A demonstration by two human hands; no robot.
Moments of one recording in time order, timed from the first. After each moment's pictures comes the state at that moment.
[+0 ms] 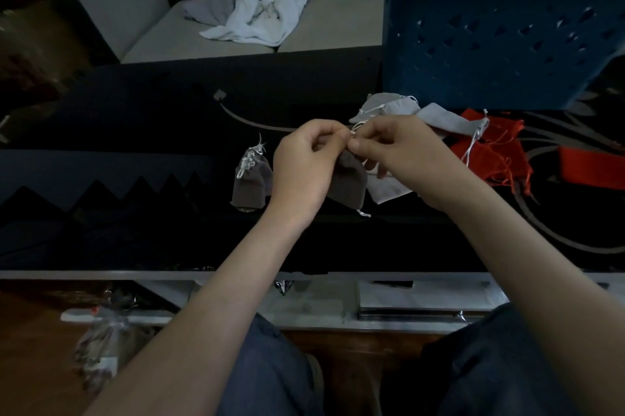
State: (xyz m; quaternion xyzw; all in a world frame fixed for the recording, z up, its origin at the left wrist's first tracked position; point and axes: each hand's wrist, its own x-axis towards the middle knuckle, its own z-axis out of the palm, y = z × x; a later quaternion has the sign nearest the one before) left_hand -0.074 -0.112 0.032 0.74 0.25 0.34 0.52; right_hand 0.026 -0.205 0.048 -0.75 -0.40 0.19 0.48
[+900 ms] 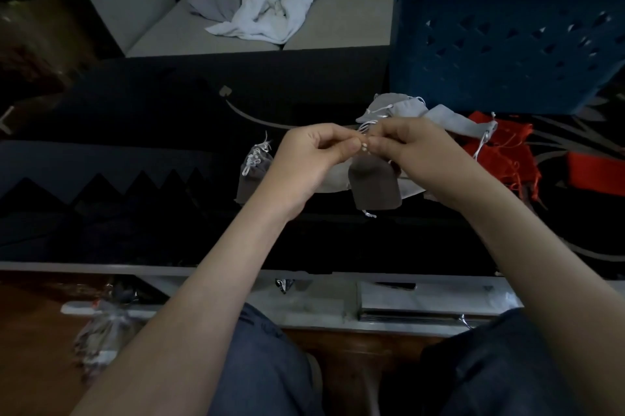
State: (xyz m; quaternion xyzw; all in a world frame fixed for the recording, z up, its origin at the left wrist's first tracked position) left_hand -0.083 -0.101 0.044 0.74 0.19 0.24 0.60; right_hand 0.034 -0.208 0.045 -0.75 -0.43 0.19 0.46
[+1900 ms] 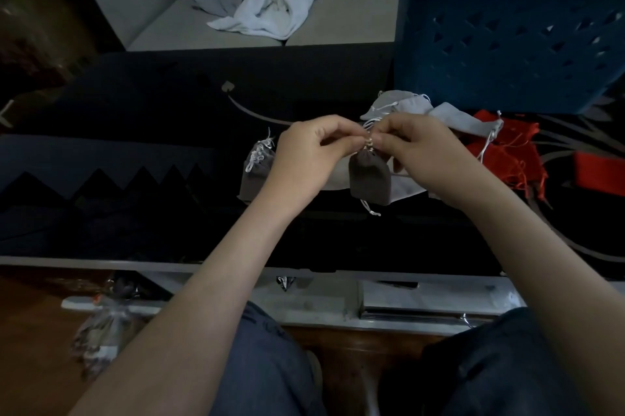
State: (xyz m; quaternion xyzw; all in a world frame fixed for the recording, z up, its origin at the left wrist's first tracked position) left_hand -0.085 -0.097 0.042 0.80 0.18 0.28 0.50; right_hand 0.033 -0.205 0.045 -0.76 -0.43 0.17 0.45
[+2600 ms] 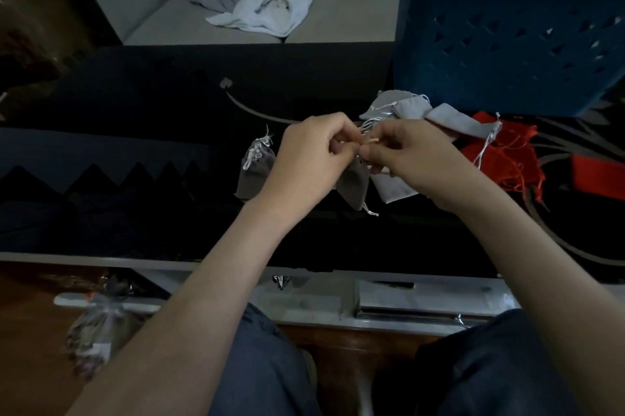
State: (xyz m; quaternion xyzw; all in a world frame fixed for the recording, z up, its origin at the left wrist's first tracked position) left_hand -0.086 -0.099 0.041 0.88 0.18 0.30 0.32; right_hand 0.027 -0.203 0.044 -0.77 -0.44 0.18 0.42
